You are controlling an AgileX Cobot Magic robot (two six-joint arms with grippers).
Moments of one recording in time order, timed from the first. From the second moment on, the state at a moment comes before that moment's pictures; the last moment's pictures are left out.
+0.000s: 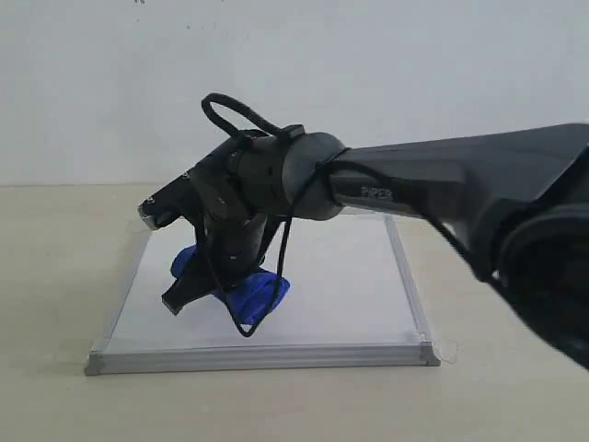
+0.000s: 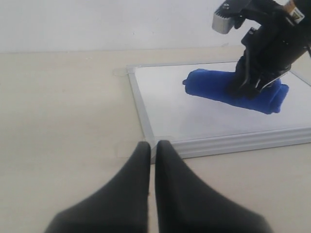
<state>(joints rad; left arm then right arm) -0.04 0.00 0.00 -0.03 0.34 -0.01 0.81 2.27 -1.84 -0.22 0.75 0.06</state>
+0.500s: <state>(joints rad) -0.04 0.00 0.00 -0.03 0.34 -0.01 0.63 1.93 -1.43 -0.22 0.49 0.20</state>
